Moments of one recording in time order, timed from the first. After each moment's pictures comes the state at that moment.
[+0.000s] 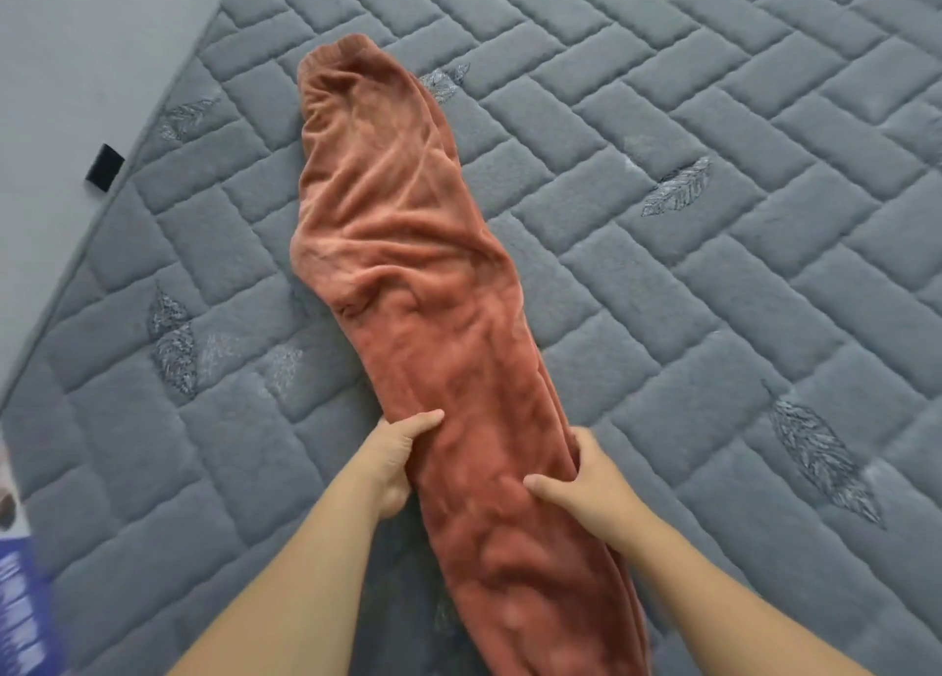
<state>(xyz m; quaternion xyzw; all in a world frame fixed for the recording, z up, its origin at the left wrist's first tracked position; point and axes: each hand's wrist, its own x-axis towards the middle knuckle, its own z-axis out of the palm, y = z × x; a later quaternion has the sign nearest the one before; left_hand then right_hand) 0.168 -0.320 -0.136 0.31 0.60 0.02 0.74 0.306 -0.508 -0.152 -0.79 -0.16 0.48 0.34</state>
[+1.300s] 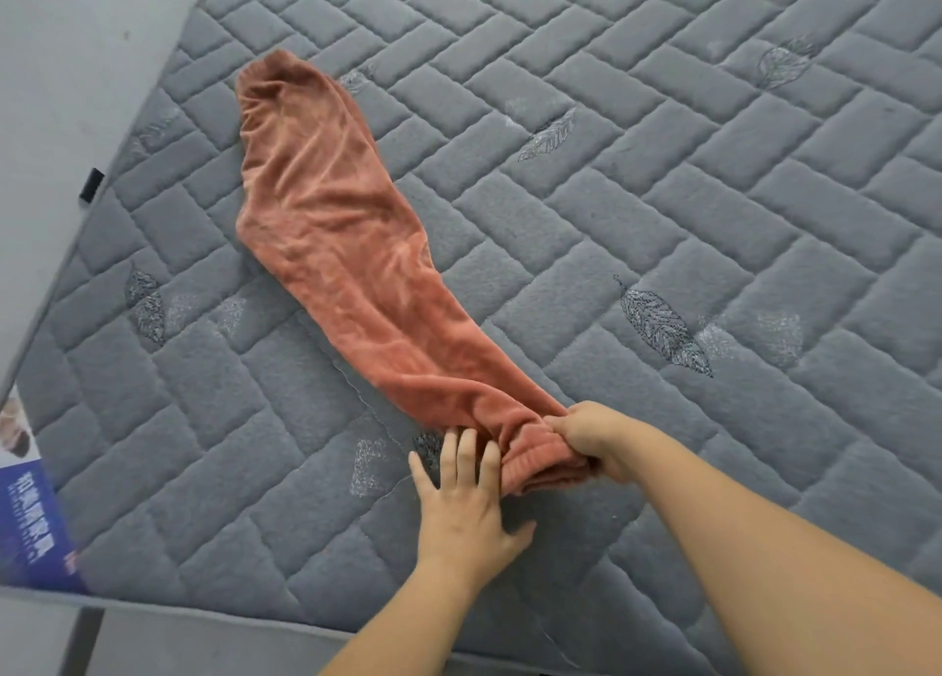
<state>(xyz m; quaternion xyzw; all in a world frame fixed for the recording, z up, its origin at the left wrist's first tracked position) 0.147 -0.612 -0.115 0.95 0.28 -0.13 0.05 0.331 -0.666 -0.098 -0.75 -0.02 0.60 0.28</state>
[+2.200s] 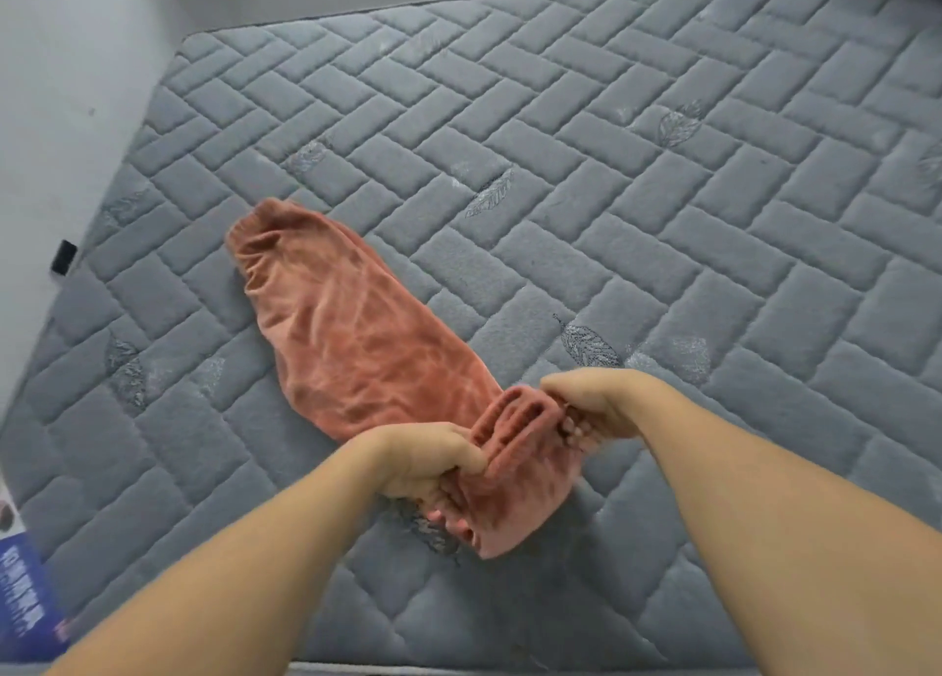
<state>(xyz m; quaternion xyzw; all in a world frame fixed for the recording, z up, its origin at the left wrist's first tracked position) 0.243 -0.547 0.022 0.55 0.31 -0.43 0.64 0.406 -0.686 0.006 -0.71 -0.03 0.67 0.23</state>
